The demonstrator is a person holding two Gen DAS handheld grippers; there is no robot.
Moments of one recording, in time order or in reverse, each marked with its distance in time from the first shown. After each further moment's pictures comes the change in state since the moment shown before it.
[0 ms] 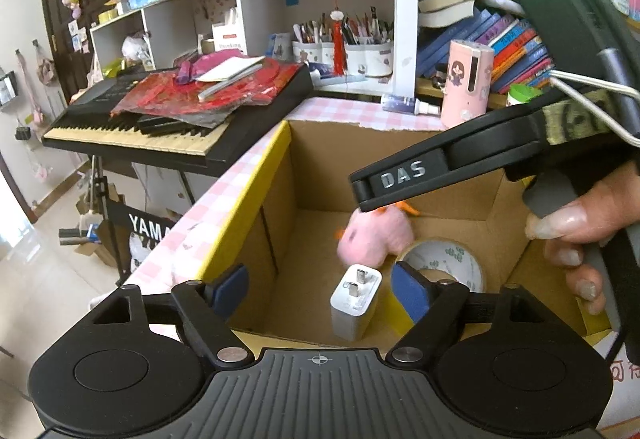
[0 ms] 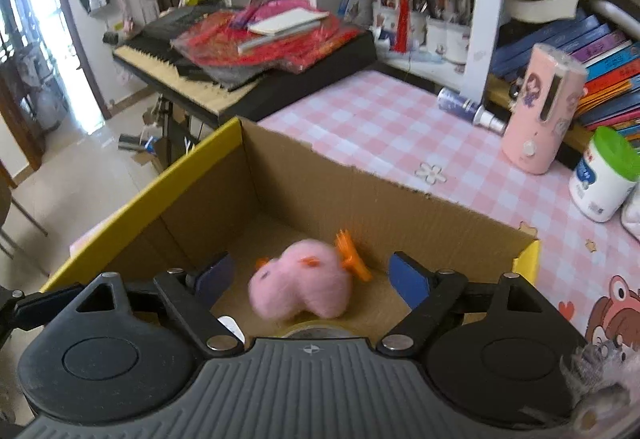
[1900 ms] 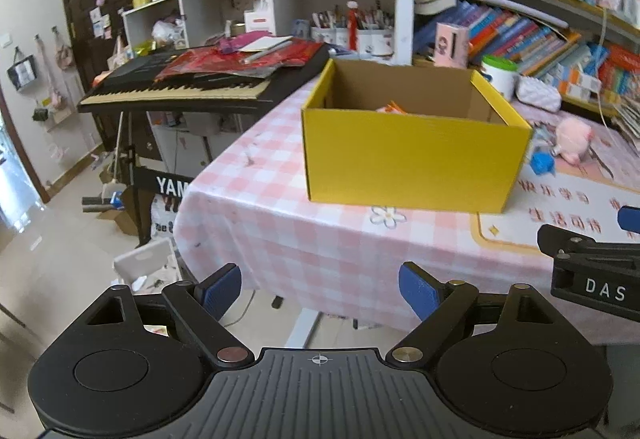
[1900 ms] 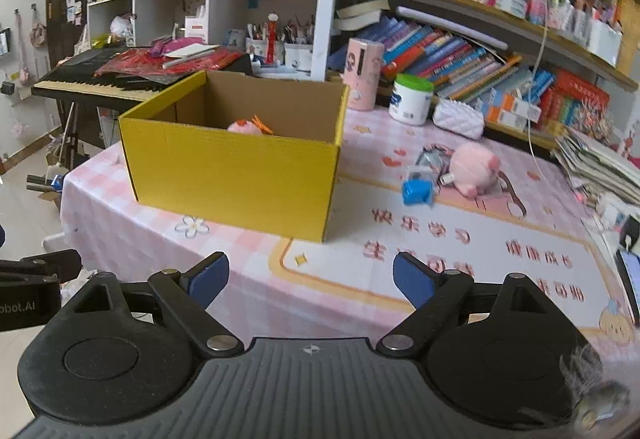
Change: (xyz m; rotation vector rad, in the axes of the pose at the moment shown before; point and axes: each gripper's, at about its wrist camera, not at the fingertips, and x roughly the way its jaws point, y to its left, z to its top) left arm -0.139 0.057 -0.132 0.017 0.010 -0.019; right arm -0.184 0.118 -0.232 0.163 -0.174 -0.433
